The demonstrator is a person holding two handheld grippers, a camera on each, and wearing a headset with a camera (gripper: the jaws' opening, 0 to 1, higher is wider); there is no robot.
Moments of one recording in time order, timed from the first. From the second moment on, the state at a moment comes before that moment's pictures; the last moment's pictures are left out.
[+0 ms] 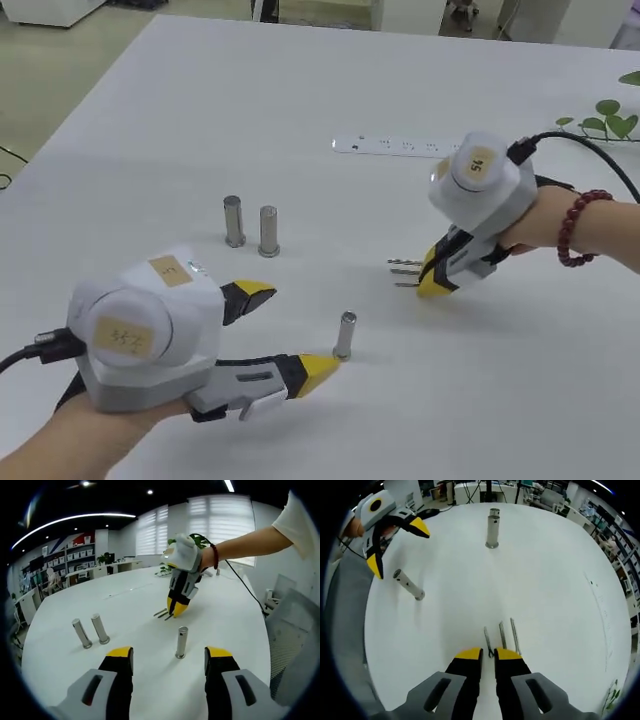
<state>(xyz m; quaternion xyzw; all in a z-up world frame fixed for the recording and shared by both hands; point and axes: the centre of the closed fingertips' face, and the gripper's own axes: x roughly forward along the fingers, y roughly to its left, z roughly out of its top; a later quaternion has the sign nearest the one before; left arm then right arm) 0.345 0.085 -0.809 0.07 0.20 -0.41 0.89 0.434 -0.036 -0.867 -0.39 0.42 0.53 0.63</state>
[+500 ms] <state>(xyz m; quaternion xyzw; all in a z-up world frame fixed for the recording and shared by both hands) 0.345 0.094 -0.813 0.07 0.21 -0.40 0.89 0.438 -0.037 -0.869 -0.45 0.40 0.53 0.60</state>
